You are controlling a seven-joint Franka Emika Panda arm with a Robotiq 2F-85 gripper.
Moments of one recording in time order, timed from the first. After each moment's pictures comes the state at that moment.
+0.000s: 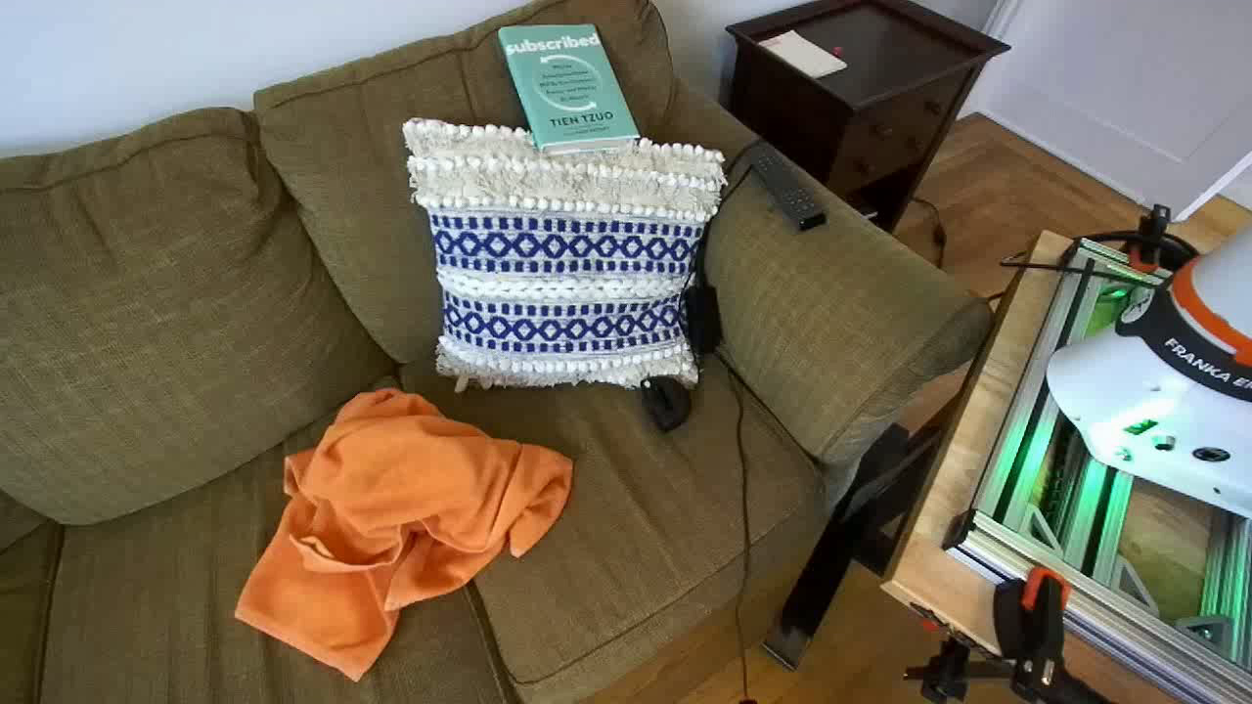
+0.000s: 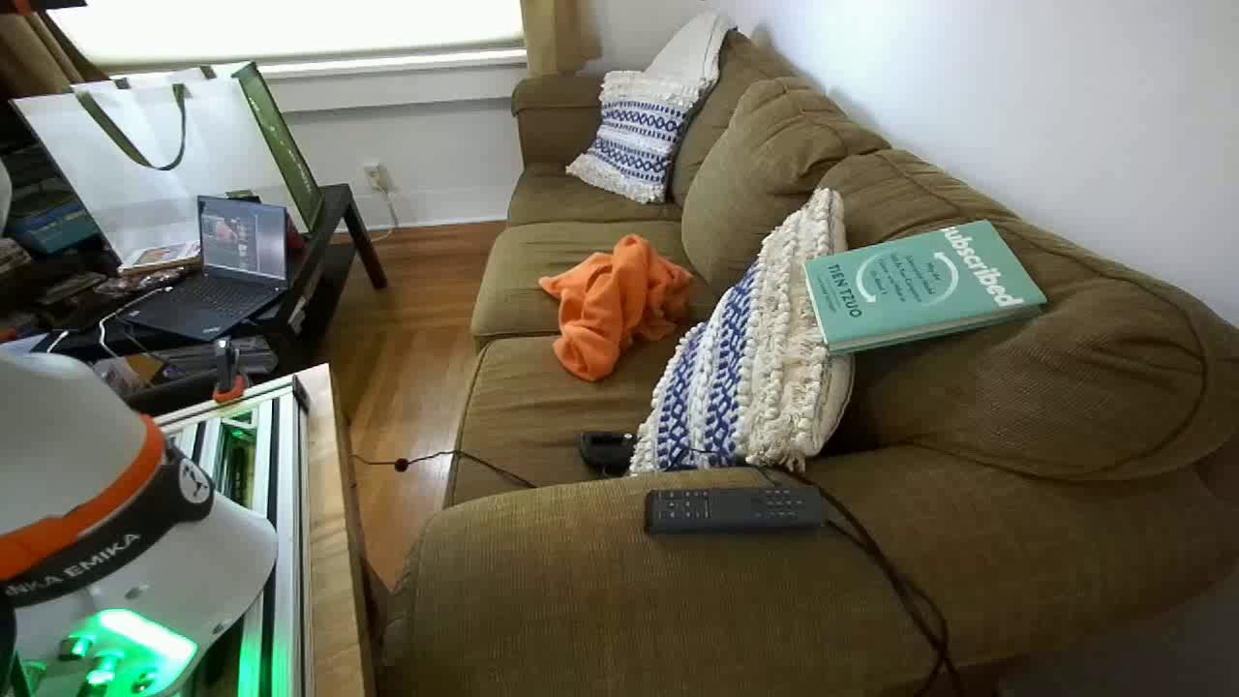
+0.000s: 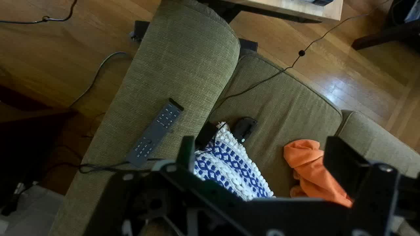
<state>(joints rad) -0.02 -0.18 -0.20 -1.86 0.05 1.37 -0.38</state>
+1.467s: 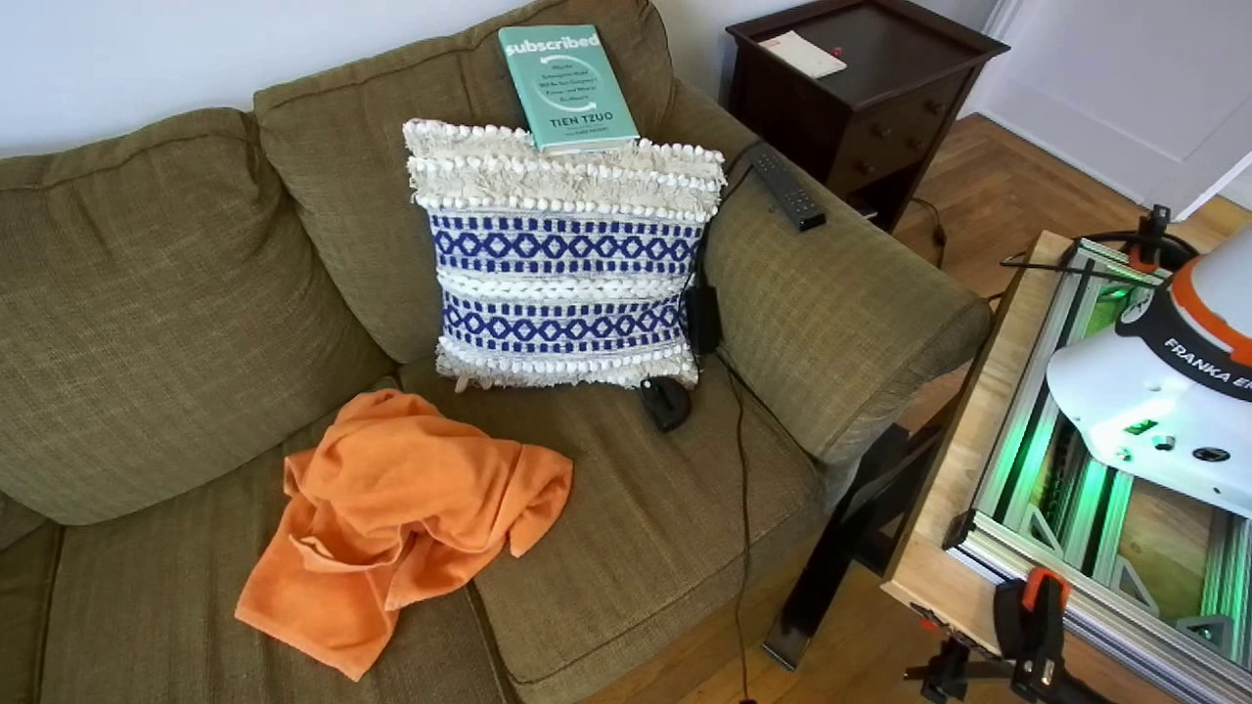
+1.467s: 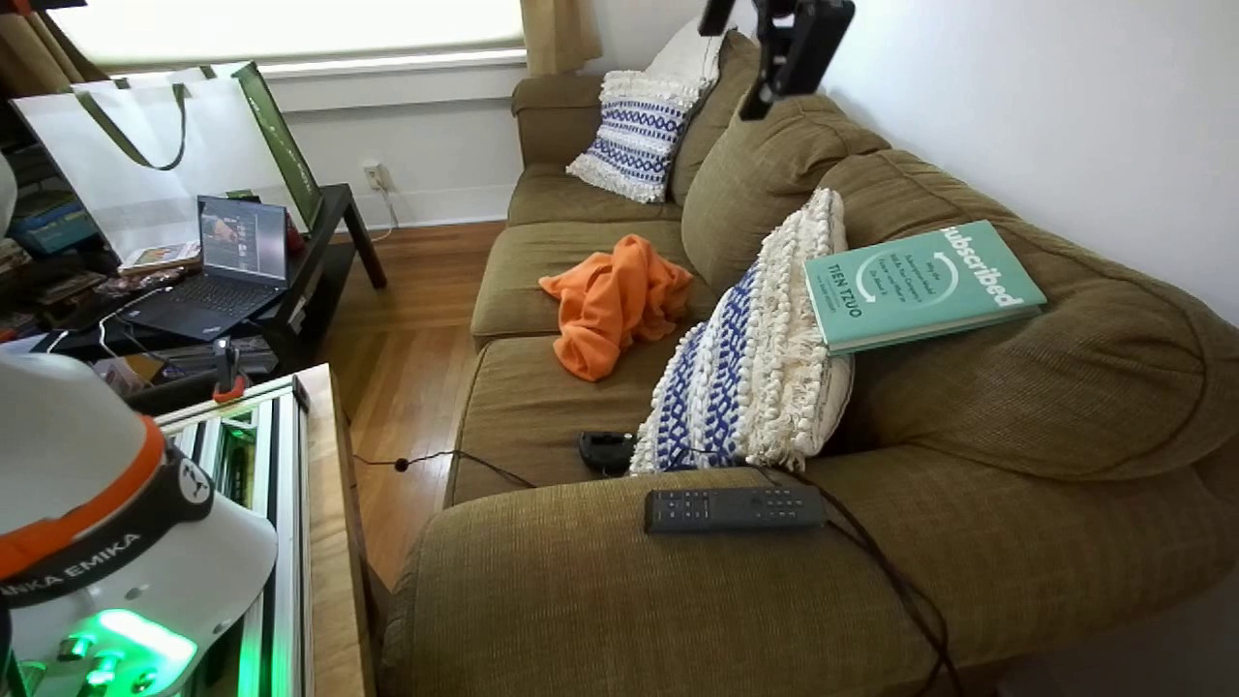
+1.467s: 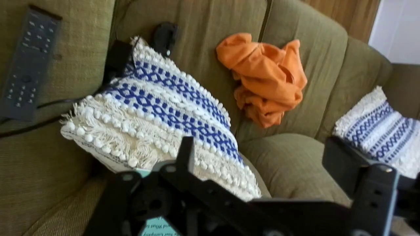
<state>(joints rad) -0.05 -0.01 -0.18 -1.96 0.51 1.81 -0.27</state>
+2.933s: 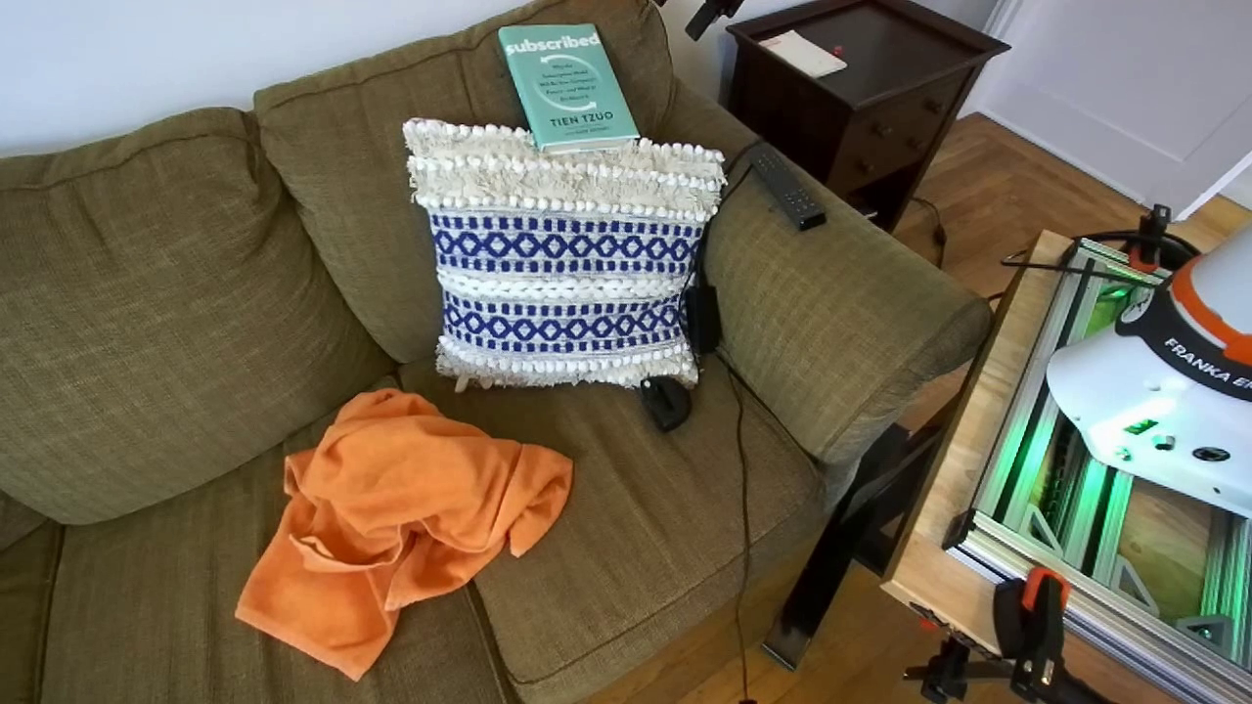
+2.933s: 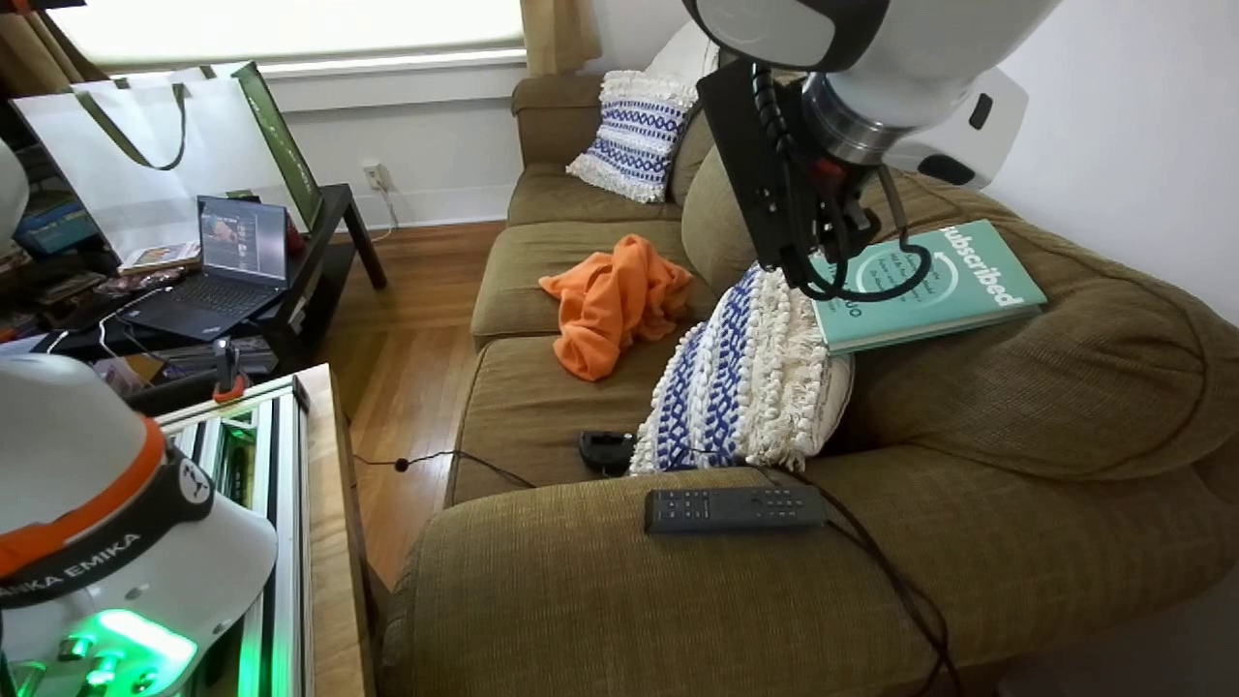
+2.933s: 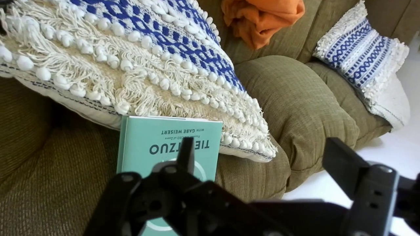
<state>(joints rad) -0.12 0.20 -0.12 -2.09 1.00 2.23 -0.73</state>
